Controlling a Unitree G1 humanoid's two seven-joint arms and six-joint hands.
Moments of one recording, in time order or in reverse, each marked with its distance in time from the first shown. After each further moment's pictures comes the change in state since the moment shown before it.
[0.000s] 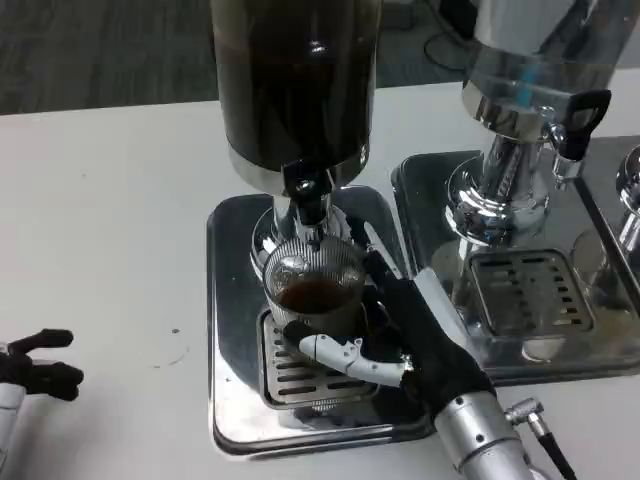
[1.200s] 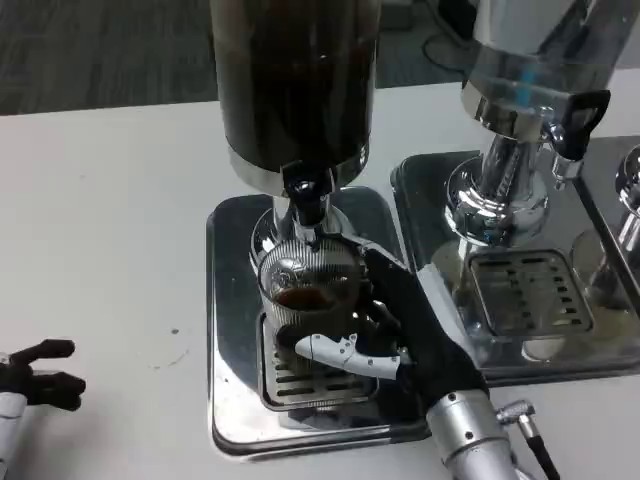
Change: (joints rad) left arm 0.025 -0.025 0.003 -0.011 -0.002 0.000 0.000; right arm -0.032 0.037 0.000 0.091 -0.003 -0.055 -0.104
